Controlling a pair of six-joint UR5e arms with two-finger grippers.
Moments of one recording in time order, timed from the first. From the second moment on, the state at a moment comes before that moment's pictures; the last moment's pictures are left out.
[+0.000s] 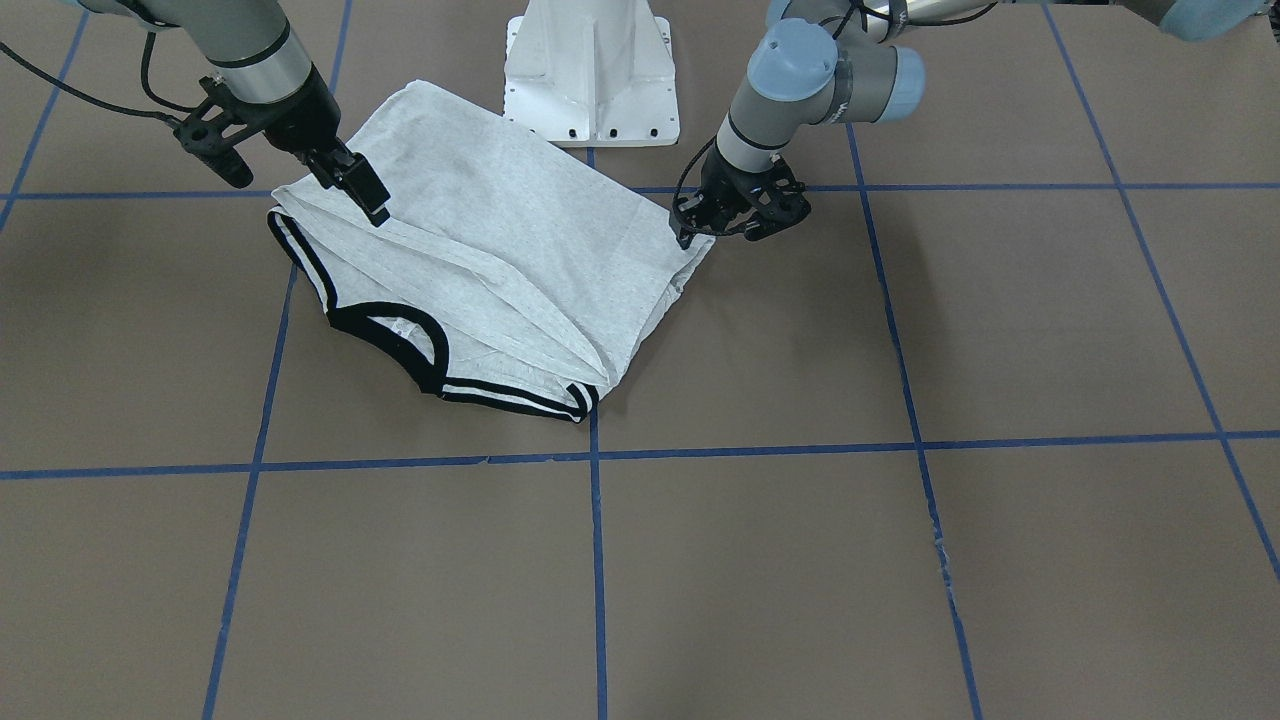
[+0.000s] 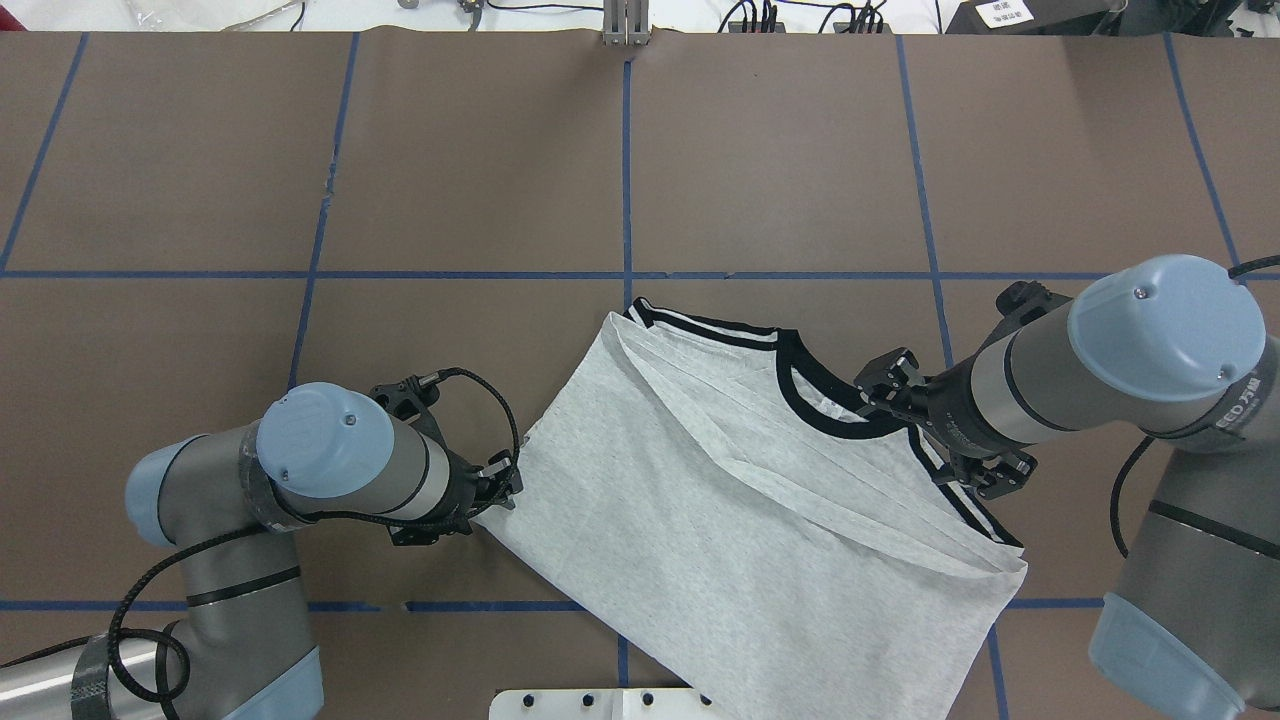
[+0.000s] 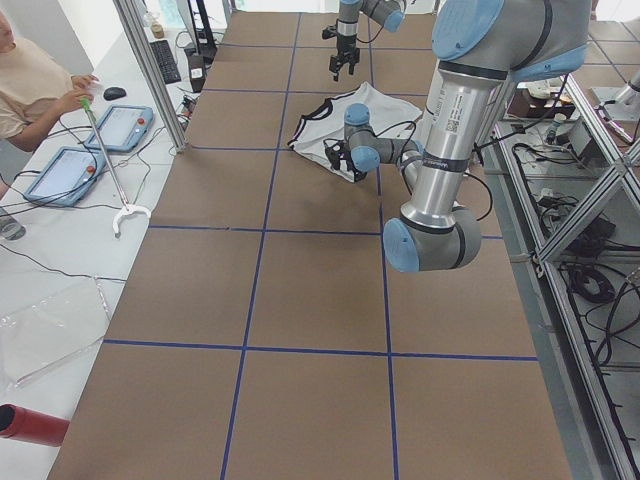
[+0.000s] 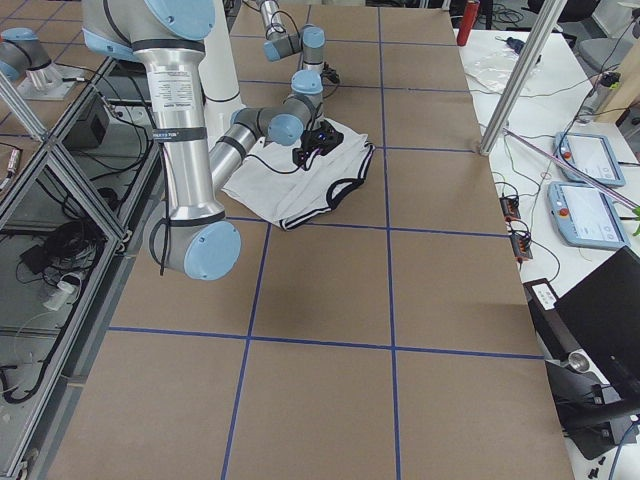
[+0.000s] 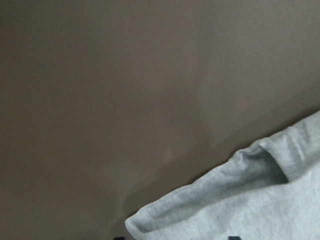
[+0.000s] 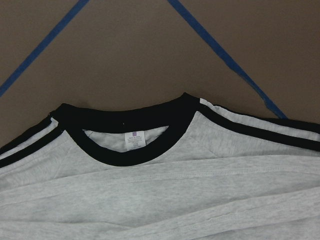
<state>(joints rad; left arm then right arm) -0.37 -1.94 -1.81 -1.89 -1.88 -1.86 0.57 -1.42 2.19 -1.52 1.96 1.94</state>
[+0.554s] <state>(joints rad) -0.38 -1.94 -1.84 -1.82 -1.85 -1.82 0.57 -1.42 2.19 -1.52 1.97 1.95</state>
